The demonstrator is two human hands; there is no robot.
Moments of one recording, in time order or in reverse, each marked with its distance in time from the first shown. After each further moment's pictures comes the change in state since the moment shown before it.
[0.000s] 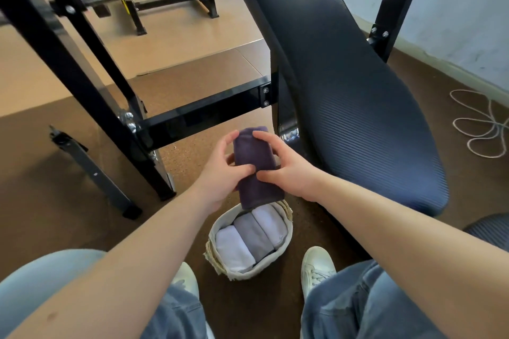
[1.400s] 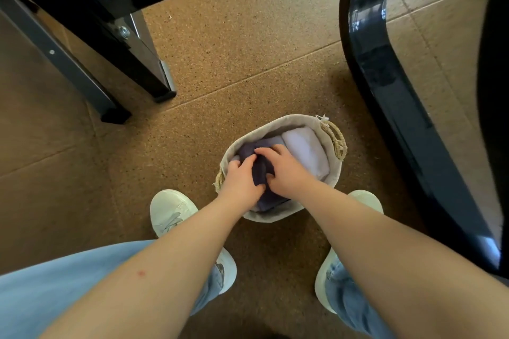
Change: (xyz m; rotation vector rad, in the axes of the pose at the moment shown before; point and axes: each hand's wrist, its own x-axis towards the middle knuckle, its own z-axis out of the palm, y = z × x) left_hand 0.054 -0.294 -0.046 0.861 -0.142 -0.556; right_hand 0.101 0.283 0.143 -0.527 -0.295 0.274
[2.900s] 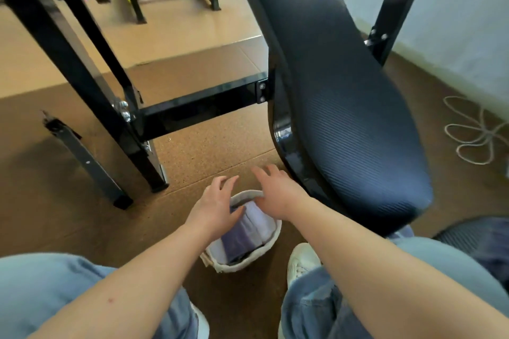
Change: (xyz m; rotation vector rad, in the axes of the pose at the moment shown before) left_hand -0.174 0.110 -0.086 0.271 0.416 0.438; right_hand -0.197 -0.106 -0.169 -0.414 0.307 -0.025
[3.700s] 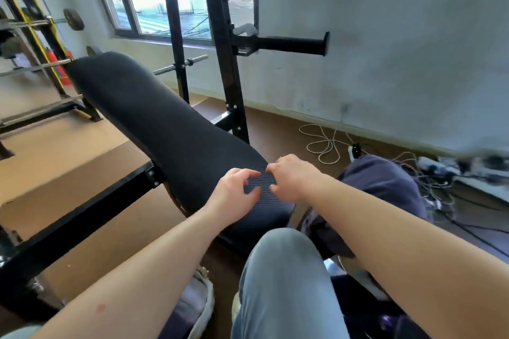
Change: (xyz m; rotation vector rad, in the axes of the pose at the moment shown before) left_hand -0.042 0.301 -0.064 -0.207 0.004 0.683; right_hand -0.247 0.123 -0.179 -0.199 0.289 0.480
